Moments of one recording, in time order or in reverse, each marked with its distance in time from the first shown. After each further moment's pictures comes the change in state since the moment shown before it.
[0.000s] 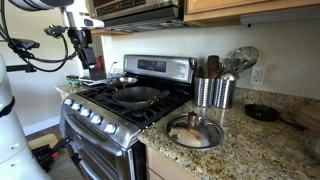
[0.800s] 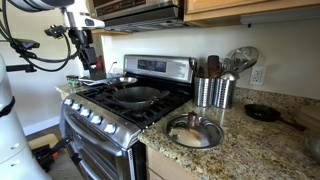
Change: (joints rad) arm -0.003 0.004 -0.001 0.002 -0.037 -0.001 -0.017
